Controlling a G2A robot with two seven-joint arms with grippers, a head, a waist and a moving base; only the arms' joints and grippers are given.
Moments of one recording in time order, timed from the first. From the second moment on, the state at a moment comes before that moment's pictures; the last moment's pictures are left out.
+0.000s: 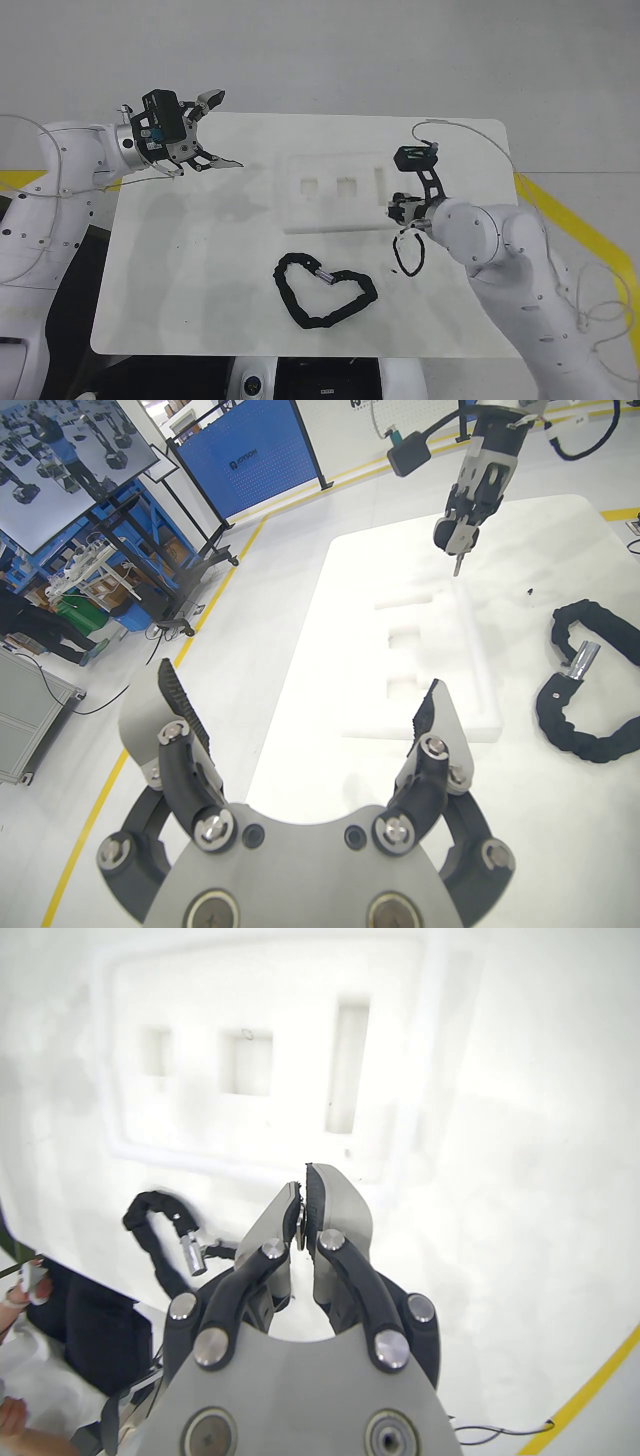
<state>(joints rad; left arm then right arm) 0.66 -0.80 -1.09 -1.30 1.56 -1.00 0.59 -1.04 -1.14 1.18 -2.01 -0.85 0.45 1.31</state>
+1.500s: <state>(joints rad) 0.77 -0.80 -1.00 -1.52 1.62 -1.01 0.47 -1.49 -1.10 1.72 -2.03 -0.23 0.04 0.98</state>
